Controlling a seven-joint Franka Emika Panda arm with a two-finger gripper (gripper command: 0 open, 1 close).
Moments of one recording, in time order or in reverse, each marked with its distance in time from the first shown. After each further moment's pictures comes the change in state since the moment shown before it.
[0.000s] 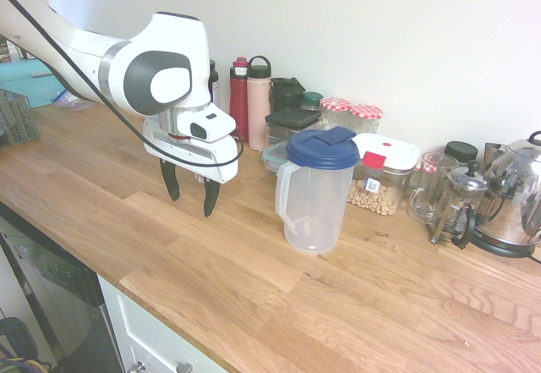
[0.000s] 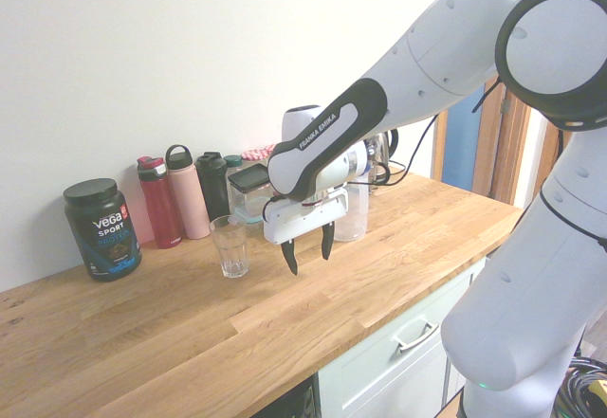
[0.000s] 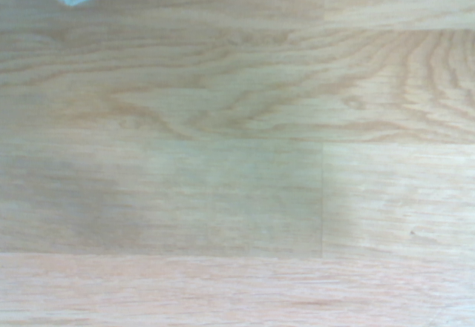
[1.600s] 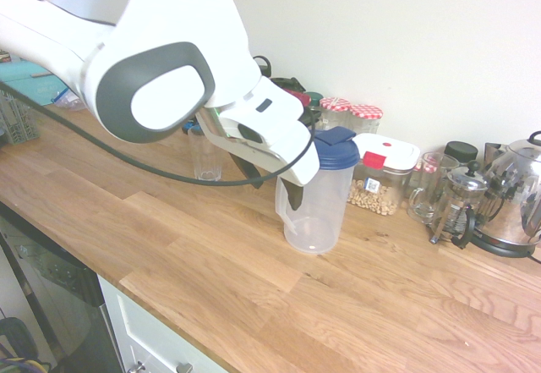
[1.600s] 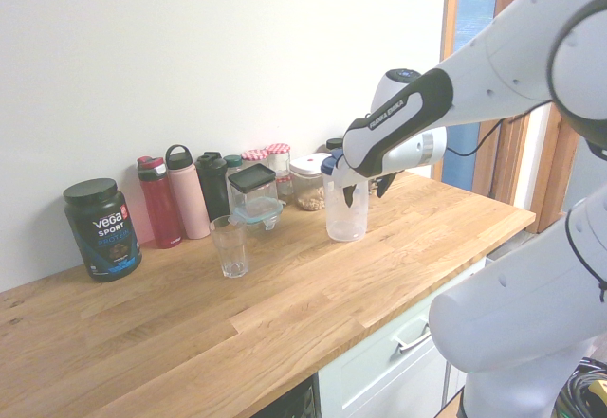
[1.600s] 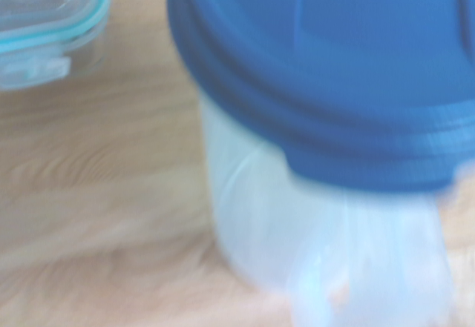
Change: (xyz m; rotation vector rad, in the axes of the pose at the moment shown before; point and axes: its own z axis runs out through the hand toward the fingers) arm 0.089 0.143 -0.073 0.241 0.417 0.210
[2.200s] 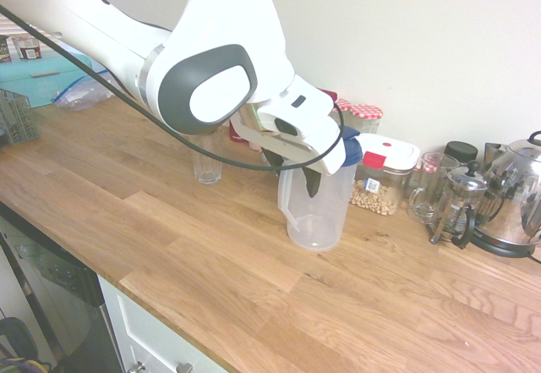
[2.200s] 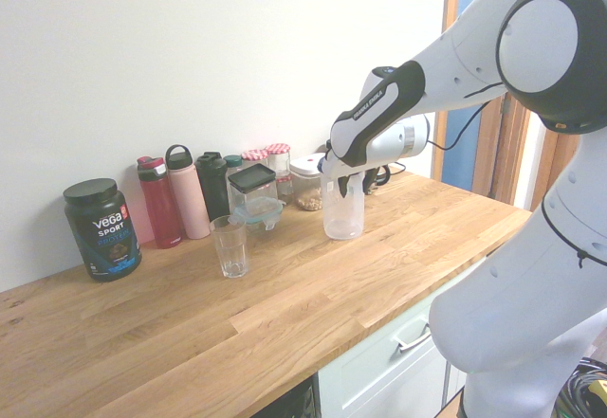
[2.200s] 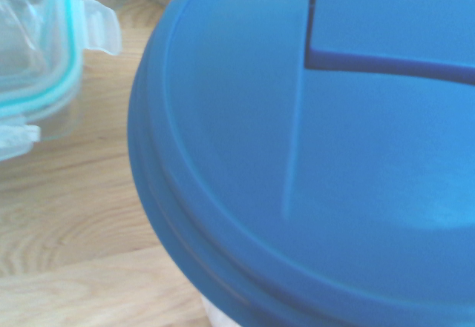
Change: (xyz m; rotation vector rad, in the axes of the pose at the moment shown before) arm 0.027 -0.025 0.014 0.011 -0.019 0.010
